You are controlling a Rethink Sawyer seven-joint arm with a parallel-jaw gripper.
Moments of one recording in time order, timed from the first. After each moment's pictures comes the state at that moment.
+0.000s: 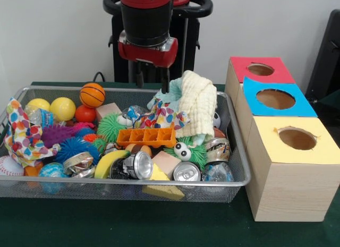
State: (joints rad) arm -0.25 -0.65 -0.16 1.69 0.18 0.71 1.61
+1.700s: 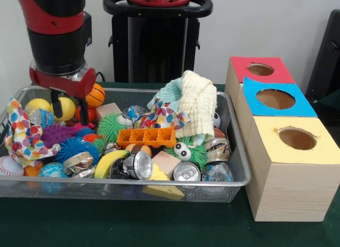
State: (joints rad) arm -0.47 -0.51 -0.08 1.39 0.00 0.75 1.61
